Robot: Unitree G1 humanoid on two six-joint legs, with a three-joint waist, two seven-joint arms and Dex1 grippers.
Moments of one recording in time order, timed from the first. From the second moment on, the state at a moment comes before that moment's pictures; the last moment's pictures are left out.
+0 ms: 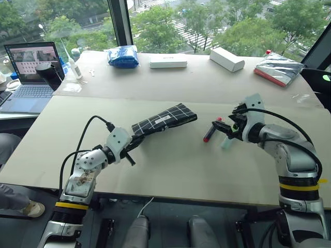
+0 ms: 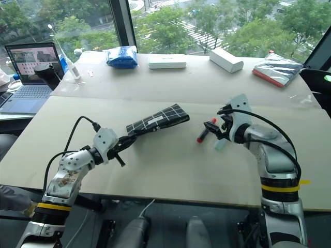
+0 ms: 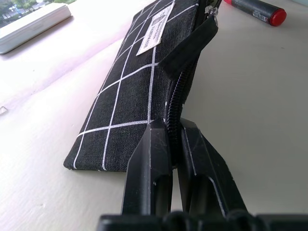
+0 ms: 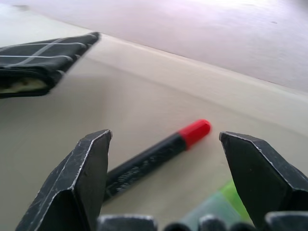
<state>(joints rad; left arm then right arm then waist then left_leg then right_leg) -0.27 0.48 -0.04 0.01 -0.12 0.09 -0.73 -0.54 -0.50 -0.18 -0.15 0.25 1.00 0.42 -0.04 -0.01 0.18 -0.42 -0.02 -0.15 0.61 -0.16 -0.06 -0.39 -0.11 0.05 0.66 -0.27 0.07</state>
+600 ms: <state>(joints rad) -0.27 0.46 -0.06 -0.01 -0.12 0.09 -0.72 -0.49 -0.32 -0.21 -0.20 0.16 1.14 0.07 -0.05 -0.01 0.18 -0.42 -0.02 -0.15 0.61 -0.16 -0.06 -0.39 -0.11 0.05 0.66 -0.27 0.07</state>
